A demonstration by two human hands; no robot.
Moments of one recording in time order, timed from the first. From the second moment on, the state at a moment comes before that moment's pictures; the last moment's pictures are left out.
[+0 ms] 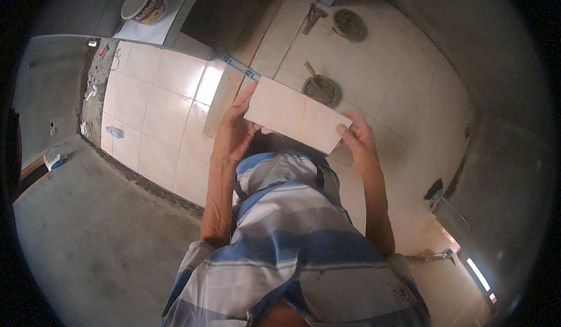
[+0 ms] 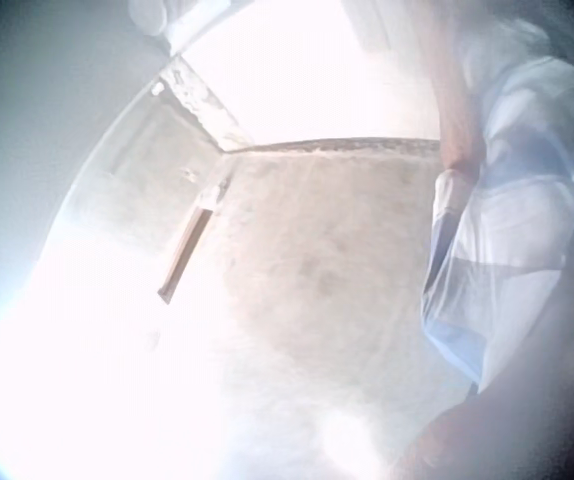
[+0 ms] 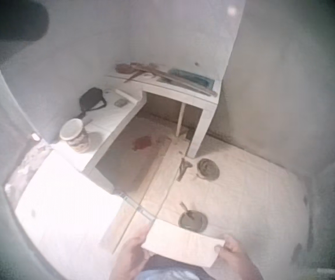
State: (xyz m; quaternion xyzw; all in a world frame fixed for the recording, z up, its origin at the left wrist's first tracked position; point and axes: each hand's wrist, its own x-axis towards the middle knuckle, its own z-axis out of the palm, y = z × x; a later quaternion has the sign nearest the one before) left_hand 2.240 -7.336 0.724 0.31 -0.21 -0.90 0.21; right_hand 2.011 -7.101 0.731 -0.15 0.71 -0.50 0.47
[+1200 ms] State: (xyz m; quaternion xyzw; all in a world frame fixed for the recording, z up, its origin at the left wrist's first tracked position) left_hand 1.968 -7.533 0.671 0.31 -0.49 -0.81 0.13; right_hand 1.930 -7.228 0.667 0.04 0.53 -0.72 0.44
